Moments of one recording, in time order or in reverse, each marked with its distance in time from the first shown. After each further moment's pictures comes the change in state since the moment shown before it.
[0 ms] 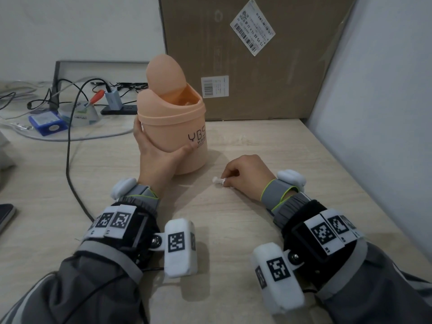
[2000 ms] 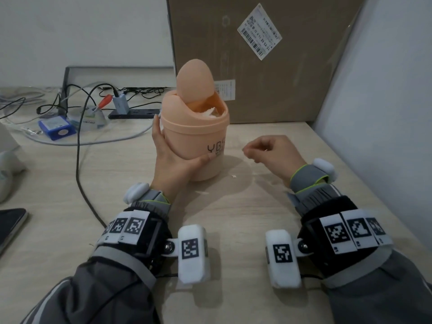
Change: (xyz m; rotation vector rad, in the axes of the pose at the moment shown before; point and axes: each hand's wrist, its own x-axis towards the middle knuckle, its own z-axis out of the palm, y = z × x) left_hand -0.007 0.012 0.002 0.045 -0.131 0.045; right_hand 0.013 0.014 -0.033 0.555 0.274 0.123
